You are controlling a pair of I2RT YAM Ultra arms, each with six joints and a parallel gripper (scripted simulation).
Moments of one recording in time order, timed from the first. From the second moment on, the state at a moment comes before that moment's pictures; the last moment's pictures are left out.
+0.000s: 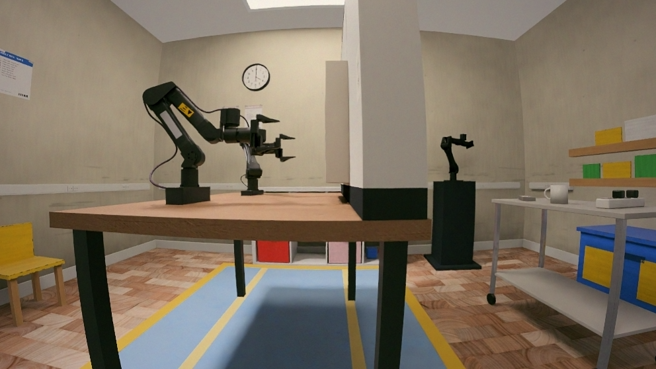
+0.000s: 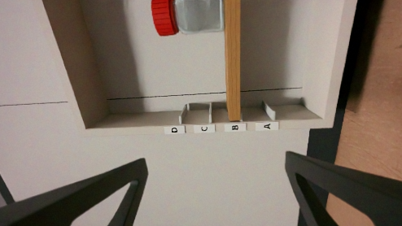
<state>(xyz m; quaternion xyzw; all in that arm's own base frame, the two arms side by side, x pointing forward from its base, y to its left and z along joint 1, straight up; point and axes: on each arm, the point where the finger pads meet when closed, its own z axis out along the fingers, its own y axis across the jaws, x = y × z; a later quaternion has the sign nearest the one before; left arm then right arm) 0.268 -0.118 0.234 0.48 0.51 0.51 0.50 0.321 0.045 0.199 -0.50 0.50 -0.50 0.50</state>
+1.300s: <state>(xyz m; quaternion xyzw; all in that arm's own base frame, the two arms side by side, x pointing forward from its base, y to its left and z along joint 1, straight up) 0.324 -0.114 0.195 0.49 0.52 0.51 0.48 0.368 0.046 0.147 -0.52 0.51 -0.49 0.48</state>
